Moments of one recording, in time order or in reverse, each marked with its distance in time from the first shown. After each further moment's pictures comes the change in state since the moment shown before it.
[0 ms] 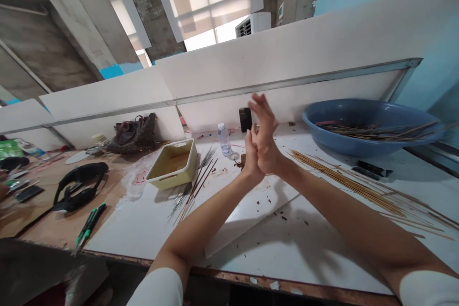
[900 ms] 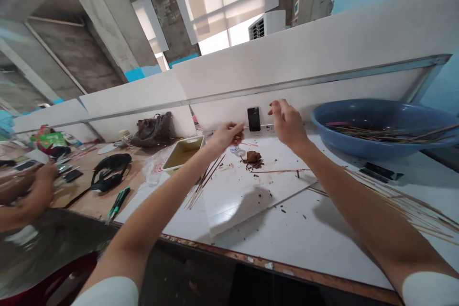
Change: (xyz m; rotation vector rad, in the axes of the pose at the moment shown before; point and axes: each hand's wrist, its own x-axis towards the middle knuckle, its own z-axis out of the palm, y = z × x) left_hand 0.021 0.082 -0.089 0.472 0.012 -0.185; right_hand 0.028 0.052 -0.051 -0.373 0.029 0.368
